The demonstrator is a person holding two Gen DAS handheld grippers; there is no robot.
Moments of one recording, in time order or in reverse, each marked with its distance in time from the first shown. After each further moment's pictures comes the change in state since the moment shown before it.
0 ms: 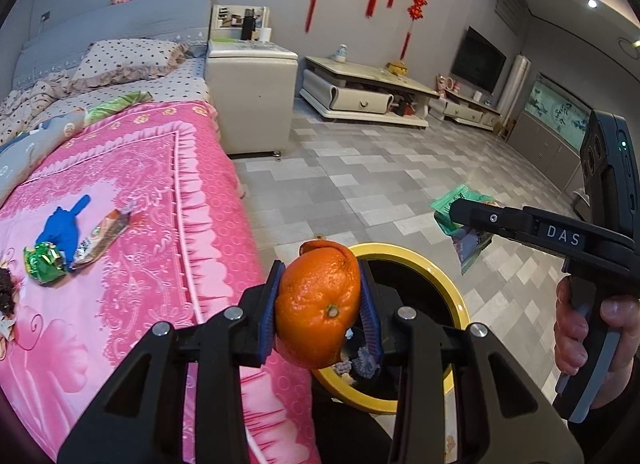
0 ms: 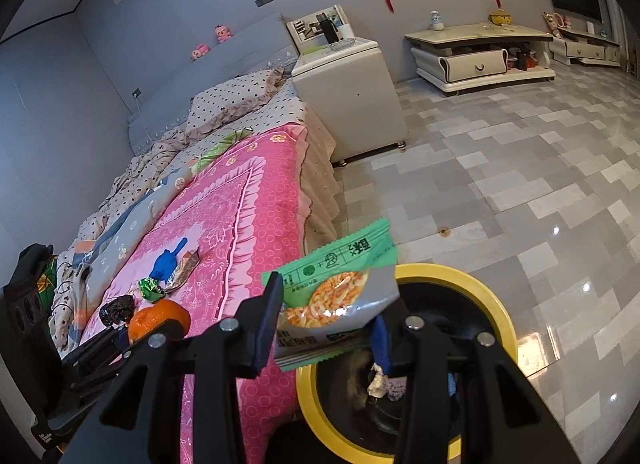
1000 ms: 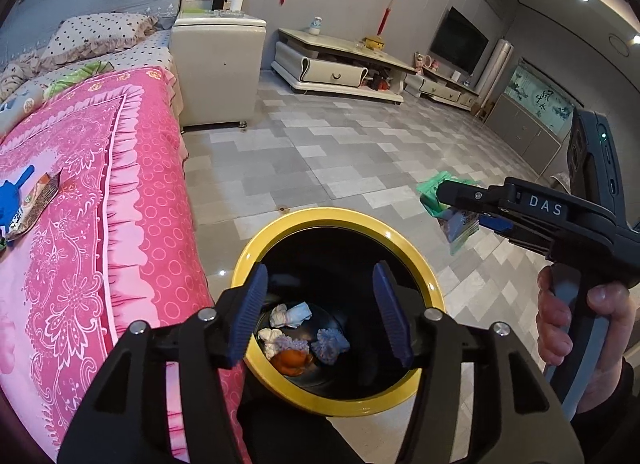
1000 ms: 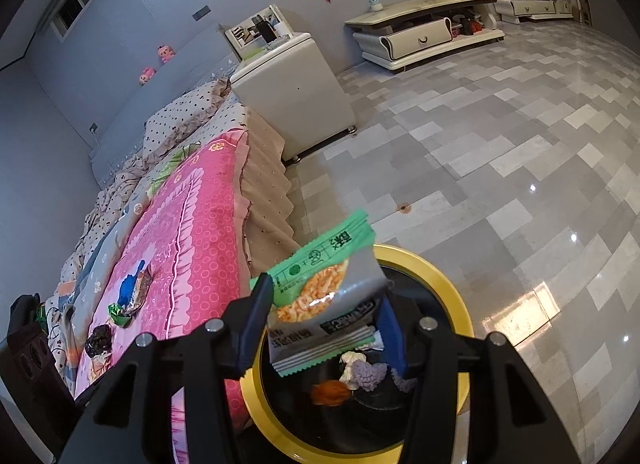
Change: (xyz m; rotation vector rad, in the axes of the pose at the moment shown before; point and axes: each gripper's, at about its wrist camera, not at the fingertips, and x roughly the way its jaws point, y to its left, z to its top) left arm 0.055 -0.034 -0.029 -0.012 0.083 -0.099; right arm 0.007 -0.082 -0.017 0.184 0.006 -0.087
